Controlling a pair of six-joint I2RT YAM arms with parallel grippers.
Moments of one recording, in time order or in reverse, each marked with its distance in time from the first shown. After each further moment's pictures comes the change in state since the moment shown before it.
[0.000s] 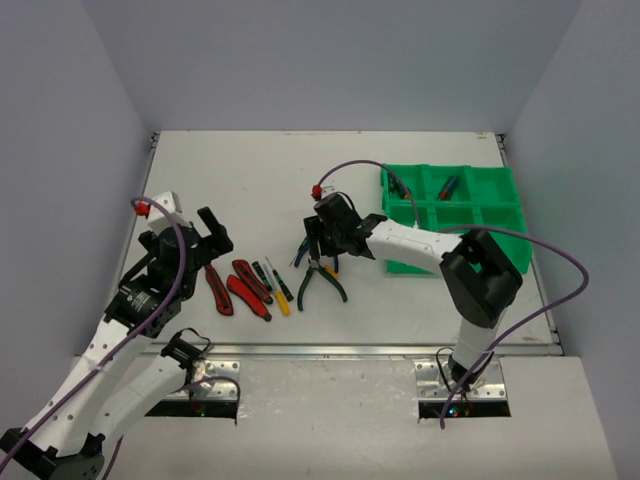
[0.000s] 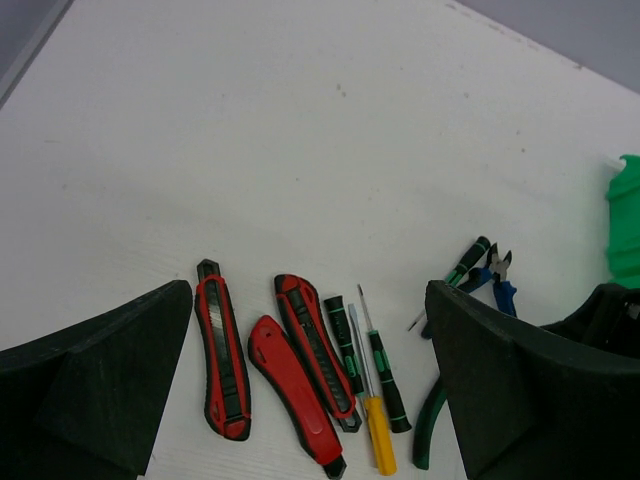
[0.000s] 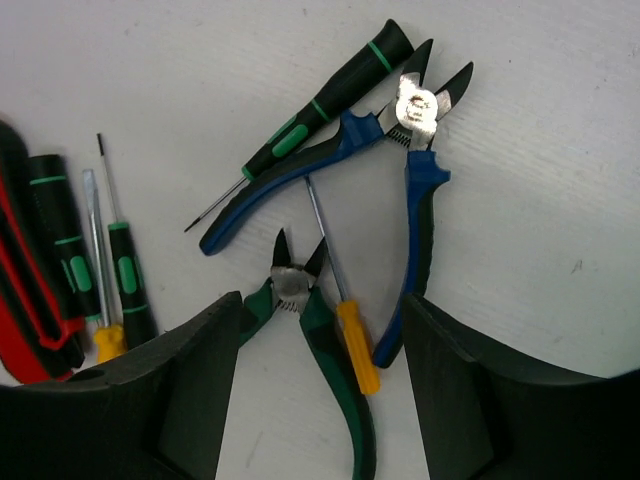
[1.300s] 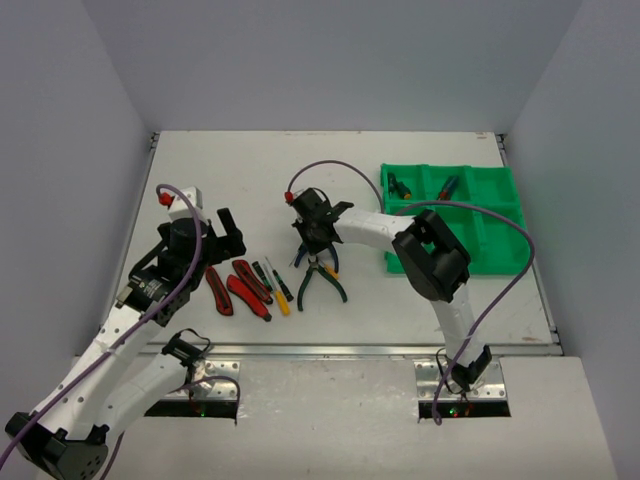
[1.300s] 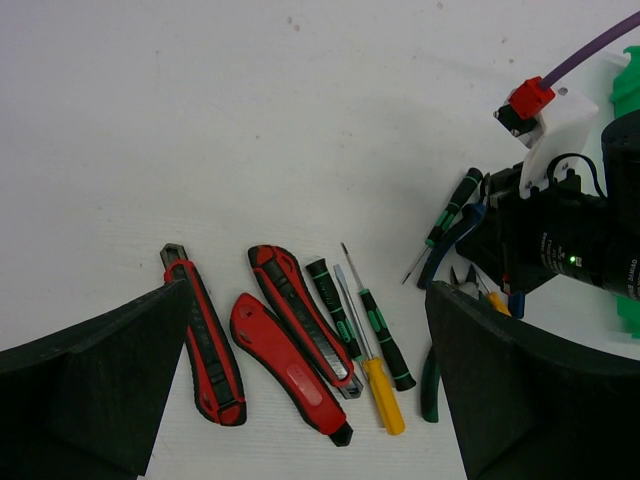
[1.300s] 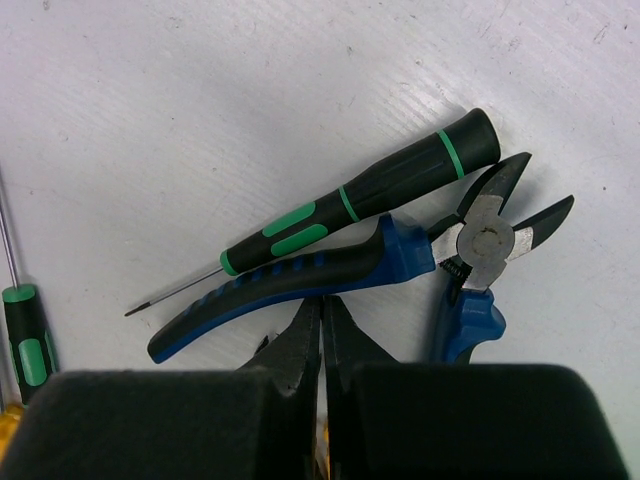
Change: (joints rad) left arm 0.026 0.078 -0.011 0.043 0.189 0.089; right arm -0.001 0.365 0.337 -0.156 -0.026 -0.210
